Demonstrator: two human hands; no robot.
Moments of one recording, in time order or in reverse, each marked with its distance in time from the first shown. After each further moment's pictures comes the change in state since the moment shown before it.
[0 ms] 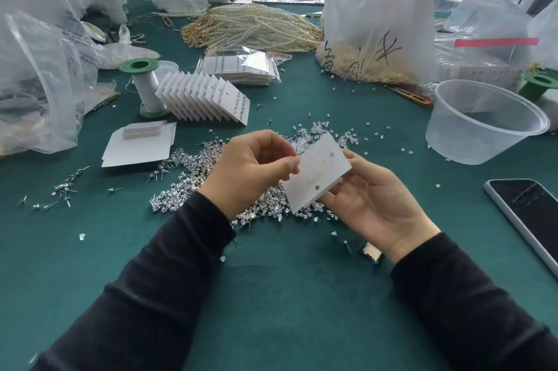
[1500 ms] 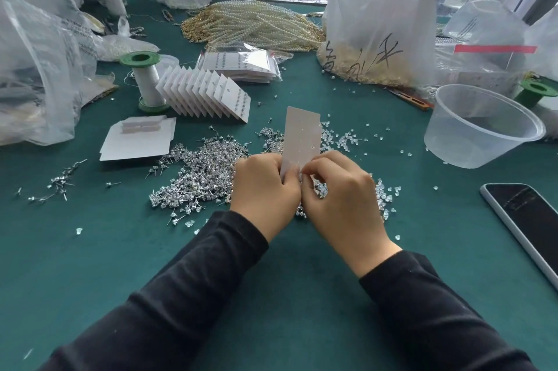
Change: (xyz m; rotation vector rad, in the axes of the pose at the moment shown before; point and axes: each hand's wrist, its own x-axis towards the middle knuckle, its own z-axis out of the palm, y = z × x) left_hand -0.009 -0.012 0.033 0.552 0.336 0.024; right_hand 0.005 0.034 0.020 -1.639 0.324 -0.972
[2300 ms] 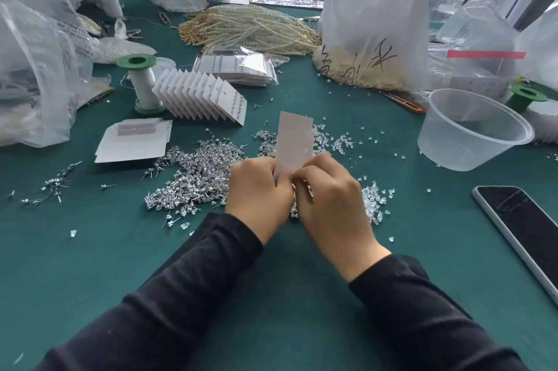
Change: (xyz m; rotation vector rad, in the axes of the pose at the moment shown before) left_hand 0.001 -0.002 0.002 -0.007 0.012 -0.041; right_hand -0.002 -0.002 0.005 -0.048 -0.006 -0.044
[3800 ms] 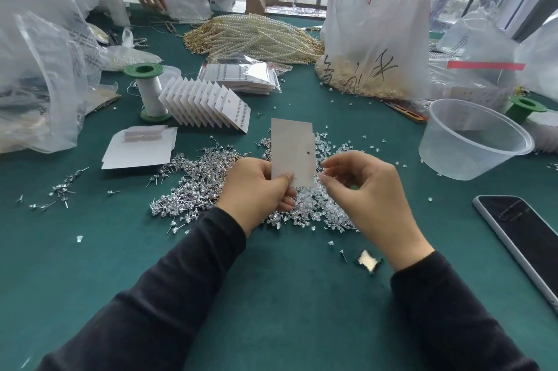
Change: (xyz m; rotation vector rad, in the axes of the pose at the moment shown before) left_hand 0.011 0.002 -0.012 -0.533 -0.271 -0.352; right_hand 0.016 0.023 -0.036 0.391 -0.162 0.390
